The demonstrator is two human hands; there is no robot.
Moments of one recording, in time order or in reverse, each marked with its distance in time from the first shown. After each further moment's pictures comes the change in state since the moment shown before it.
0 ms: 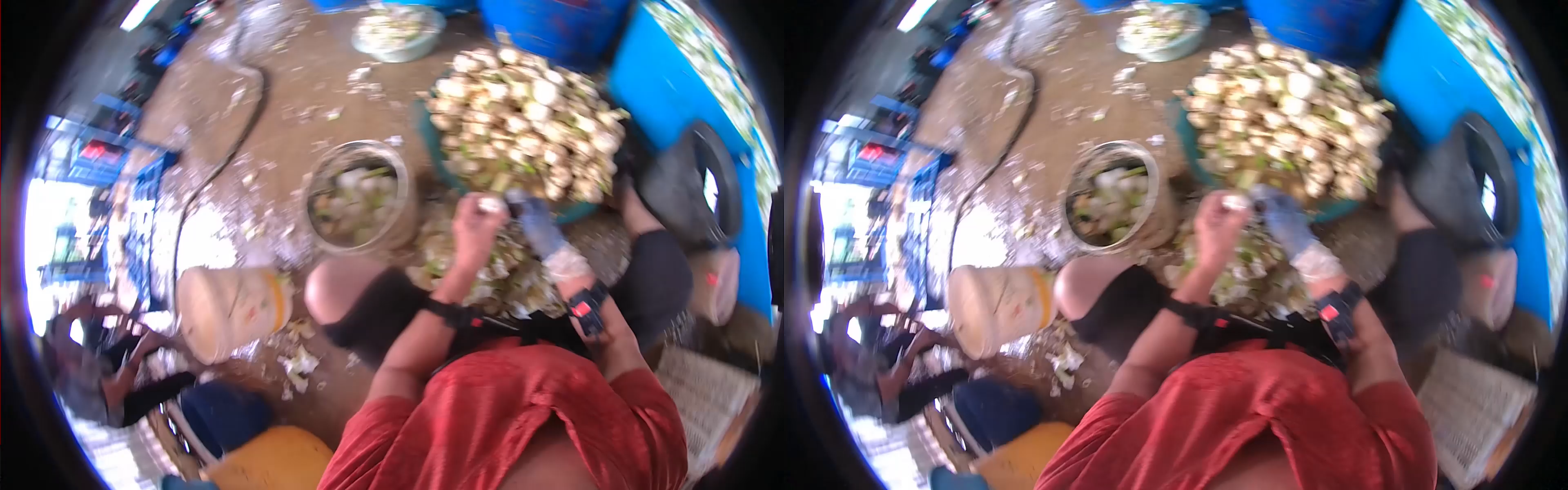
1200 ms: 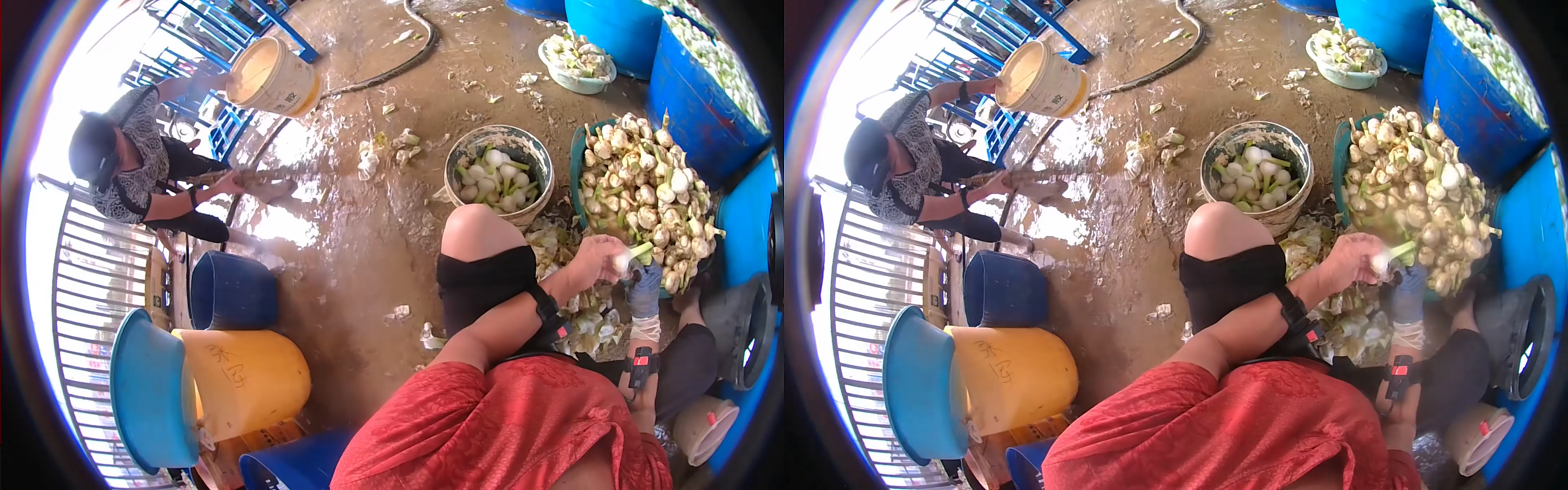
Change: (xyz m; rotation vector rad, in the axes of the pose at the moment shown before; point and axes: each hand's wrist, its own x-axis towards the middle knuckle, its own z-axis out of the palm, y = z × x) left_hand -0.020 0.056 -0.008 -0.535 -0.148 -0.451; right_hand -0.017 -0.051 -0.031 -0.319 -0.058 -0.387
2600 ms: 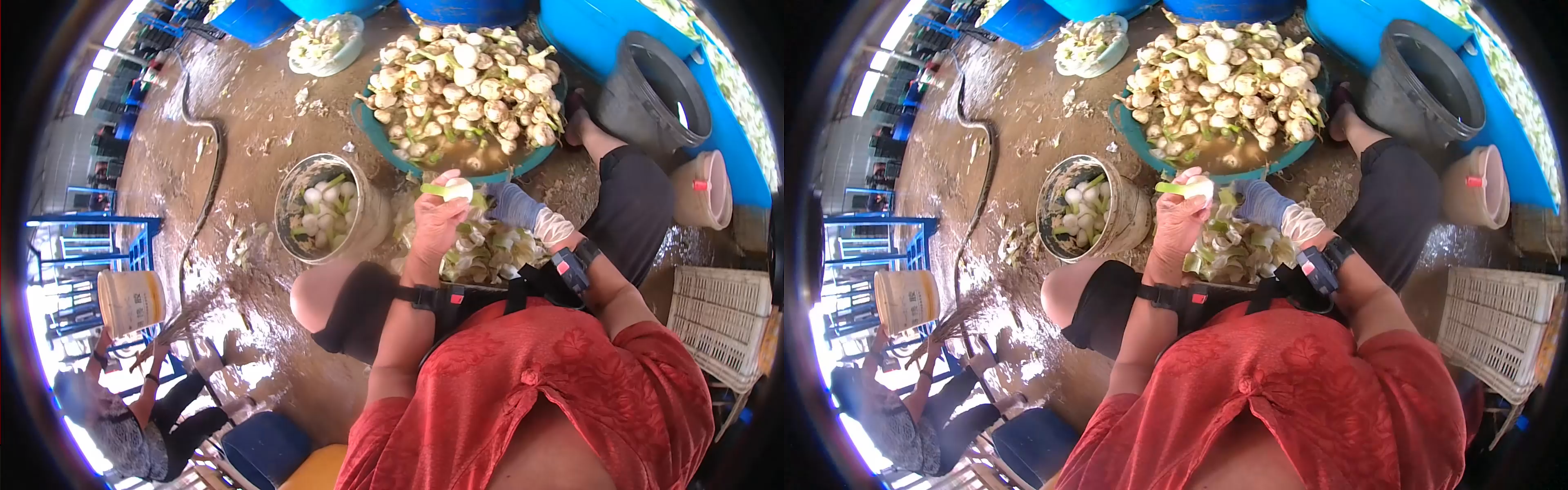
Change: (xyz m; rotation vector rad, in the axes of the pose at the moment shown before) left_hand 0.002 -0.015 -0.005 0.023 -0.281 -0.029; right_hand -0.045 0.018 0.015 0.117 -0.333 0.534
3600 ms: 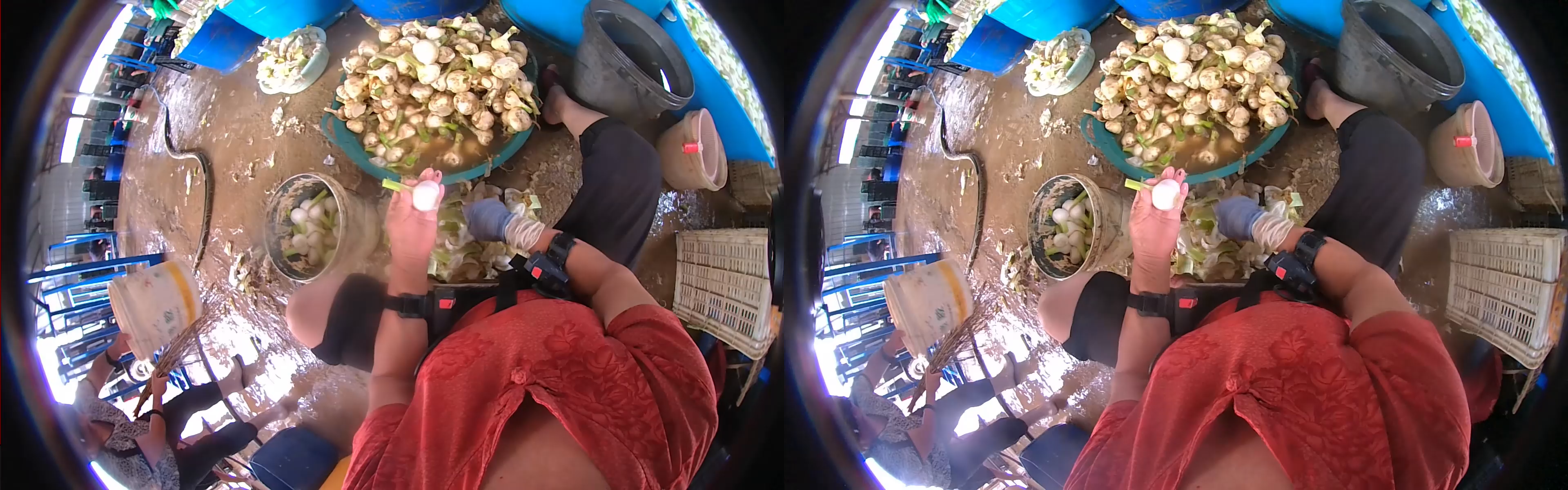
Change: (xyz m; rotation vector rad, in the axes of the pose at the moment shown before) left_hand 0.012 -0.012 -0.017 -0.148 -0.015 0.120; right_hand -0.005 0.003 0.035 -0.358 -0.147 0.210
